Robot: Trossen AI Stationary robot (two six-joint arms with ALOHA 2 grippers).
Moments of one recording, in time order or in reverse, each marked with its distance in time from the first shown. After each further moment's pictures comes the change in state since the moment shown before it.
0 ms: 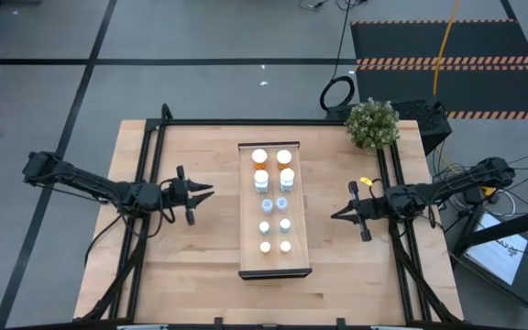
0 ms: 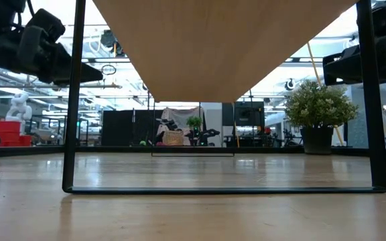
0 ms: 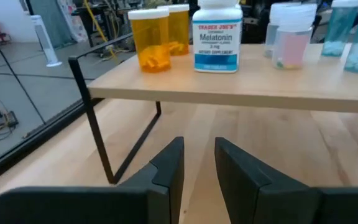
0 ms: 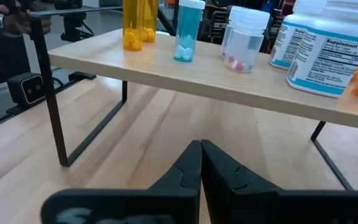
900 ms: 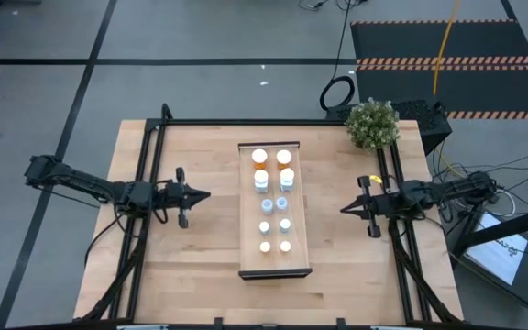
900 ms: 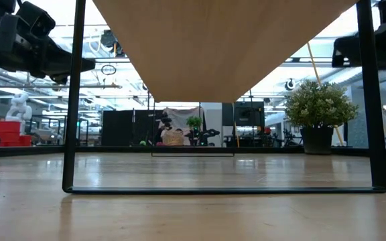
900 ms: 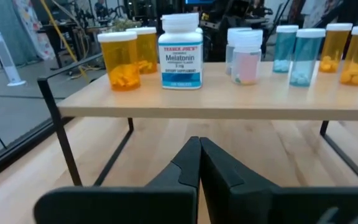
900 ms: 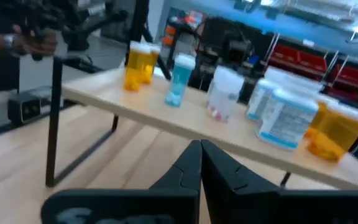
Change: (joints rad) left arm 0.000 -0.162 -0.042 -0.031 0.130 0.037; right arm -0.032 -0.414 0.000 -0.274 -0.031 -0.149
